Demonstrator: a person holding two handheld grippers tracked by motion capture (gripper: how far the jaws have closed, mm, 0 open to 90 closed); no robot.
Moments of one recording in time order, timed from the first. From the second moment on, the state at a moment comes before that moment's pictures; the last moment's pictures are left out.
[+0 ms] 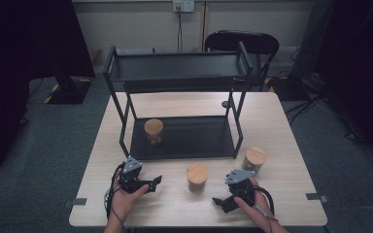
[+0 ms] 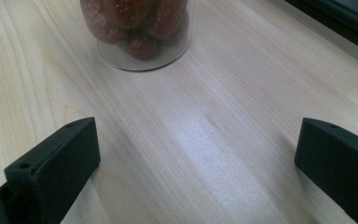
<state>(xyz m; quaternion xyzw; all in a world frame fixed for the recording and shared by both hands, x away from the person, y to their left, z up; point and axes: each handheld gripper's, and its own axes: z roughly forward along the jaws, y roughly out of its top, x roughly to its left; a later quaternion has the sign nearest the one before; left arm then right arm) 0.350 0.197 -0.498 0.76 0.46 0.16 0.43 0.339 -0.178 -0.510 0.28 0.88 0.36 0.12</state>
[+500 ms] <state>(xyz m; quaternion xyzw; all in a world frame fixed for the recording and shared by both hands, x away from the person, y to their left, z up) 0.343 0.208 -0.500 0.76 0.46 0.16 0.43 0.339 -0.178 -0.510 0.28 0.88 0.36 0.12</state>
